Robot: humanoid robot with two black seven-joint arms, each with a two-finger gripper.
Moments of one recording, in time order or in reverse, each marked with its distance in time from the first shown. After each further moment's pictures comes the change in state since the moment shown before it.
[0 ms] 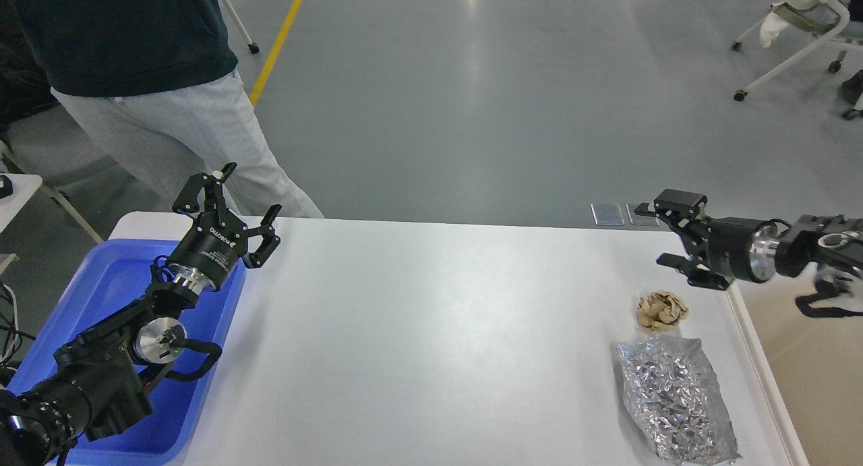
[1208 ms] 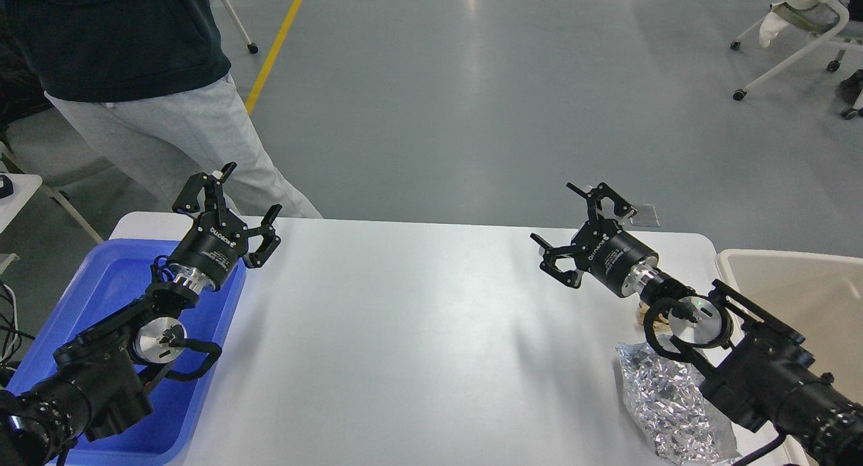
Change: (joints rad) left arm 0.000 0.000 0.000 0.000 -0.001 0.000 -0.001; right arm -0.379 0.555 0.798 -0.258 0.419 0.050 -0.101
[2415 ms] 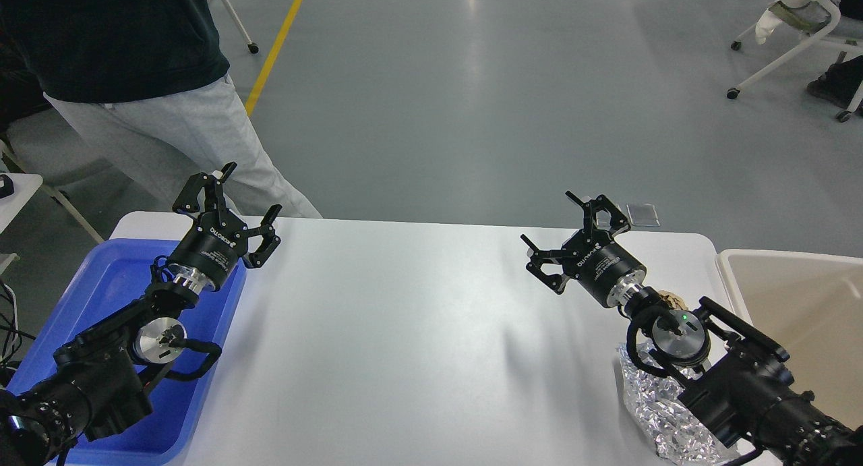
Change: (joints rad) left arm 0.000 0.000 0.000 0.000 0.001 0.000 0.000; right arm -0.047 0.064 0.018 -0.009 0.183 0.000 0.009
